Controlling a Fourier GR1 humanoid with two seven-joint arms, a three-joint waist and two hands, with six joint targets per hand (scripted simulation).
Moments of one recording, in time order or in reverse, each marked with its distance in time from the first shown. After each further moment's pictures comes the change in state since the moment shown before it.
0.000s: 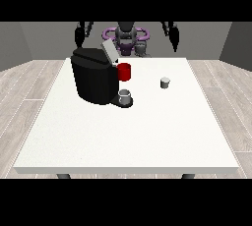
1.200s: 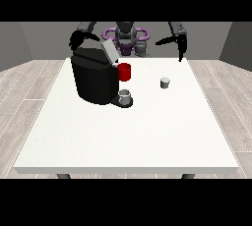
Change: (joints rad) left arm -0.236 0.190 0.136 0.245 -0.003 -0.166 -0.097; right arm -0.013 0.070 0.004 0.010 -0.033 -0.089 -0.102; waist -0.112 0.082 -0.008
